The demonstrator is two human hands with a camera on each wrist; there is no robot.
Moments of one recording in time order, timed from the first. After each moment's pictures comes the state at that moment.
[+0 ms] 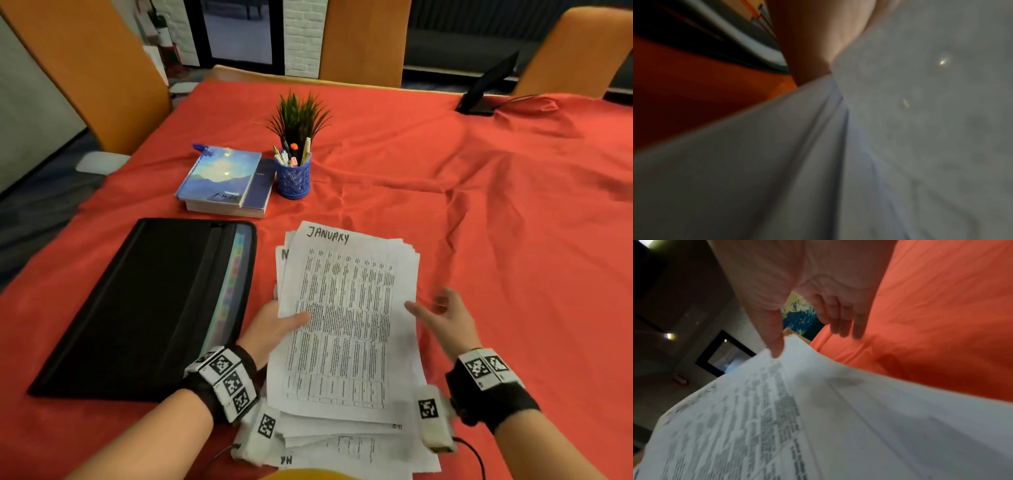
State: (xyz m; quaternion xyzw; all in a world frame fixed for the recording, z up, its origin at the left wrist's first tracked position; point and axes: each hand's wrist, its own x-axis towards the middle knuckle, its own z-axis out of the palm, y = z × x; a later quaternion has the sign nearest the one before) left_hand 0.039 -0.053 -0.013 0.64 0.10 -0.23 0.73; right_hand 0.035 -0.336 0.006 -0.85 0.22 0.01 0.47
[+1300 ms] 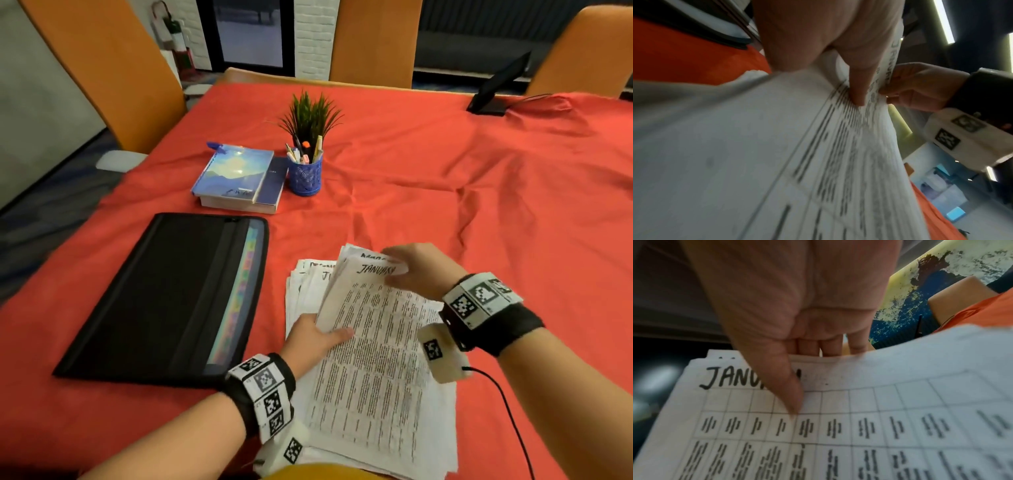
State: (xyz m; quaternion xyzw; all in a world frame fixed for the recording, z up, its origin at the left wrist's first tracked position) left_hand 0.006 -0.089 -0.007 0.71 0.07 -0.20 0.67; right_hand 0.075 -0.281 0.104 -0.97 -0.15 0.14 0.14
